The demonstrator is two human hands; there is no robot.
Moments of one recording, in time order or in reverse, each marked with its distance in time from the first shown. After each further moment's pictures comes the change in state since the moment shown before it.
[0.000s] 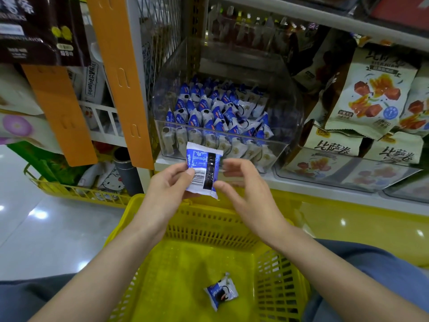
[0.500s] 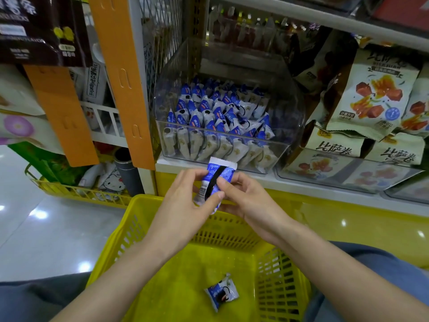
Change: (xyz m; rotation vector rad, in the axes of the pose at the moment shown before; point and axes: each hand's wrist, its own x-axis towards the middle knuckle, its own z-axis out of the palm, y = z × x) left_hand -0.009 -0.017 0.008 0.609 -0.004 0.319; right_hand 0.001 -0.002 0.004 0.755 -0.163 0.479
